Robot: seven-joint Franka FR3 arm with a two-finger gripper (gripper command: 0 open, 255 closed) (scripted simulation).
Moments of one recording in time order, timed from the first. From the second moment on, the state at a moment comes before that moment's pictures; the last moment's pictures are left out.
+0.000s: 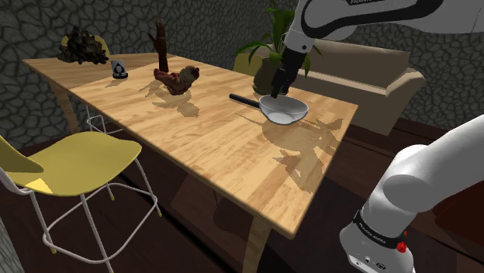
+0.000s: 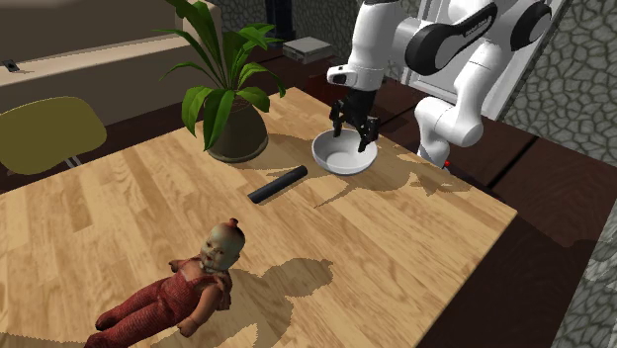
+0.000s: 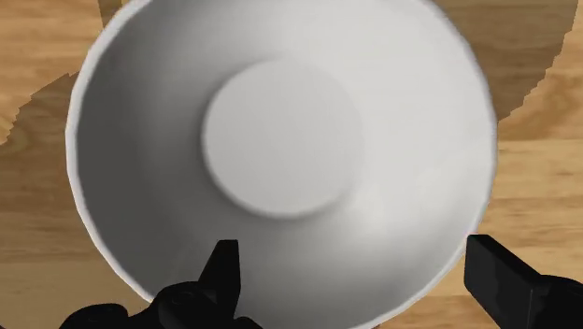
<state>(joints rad) -0.02 -0.46 0.01 -2.24 0.06 1.93 -0.21</state>
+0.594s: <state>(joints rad) -0.03 -0.14 0.00 -2.03 0.04 2.08 -0.23</state>
